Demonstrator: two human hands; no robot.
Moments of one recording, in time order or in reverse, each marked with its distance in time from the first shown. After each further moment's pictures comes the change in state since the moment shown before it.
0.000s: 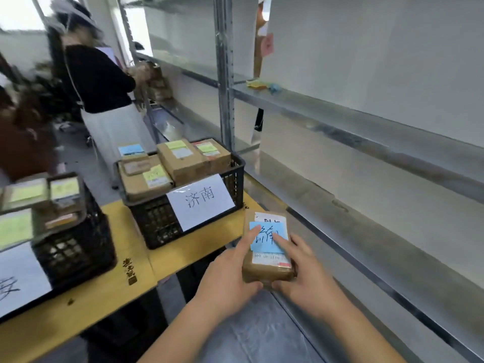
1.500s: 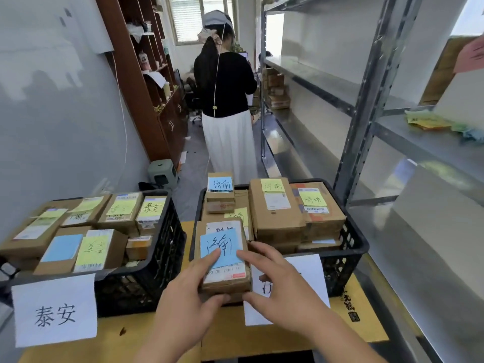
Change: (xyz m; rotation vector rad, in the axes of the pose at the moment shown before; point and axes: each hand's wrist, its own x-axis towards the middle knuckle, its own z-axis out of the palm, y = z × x) left_hand 0.123 -0.184 -0.150 0.035 0.561 -0.480; right_hand 0.357 -0.091 0.115 -0.010 -0.575 -0.422
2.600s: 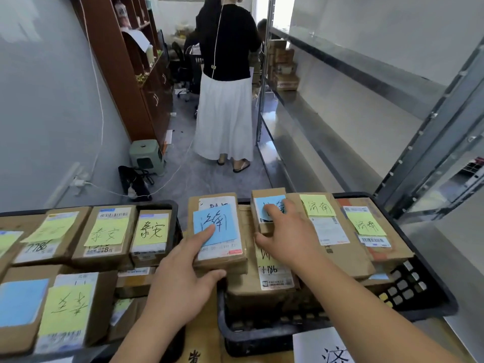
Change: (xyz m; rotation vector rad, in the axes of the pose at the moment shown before) left_hand 0.189 -0.117 -0.053 -0.047 -0.004 -0.066; right_hand 0.275 0.008 0.010 -0.638 0.165 0.381
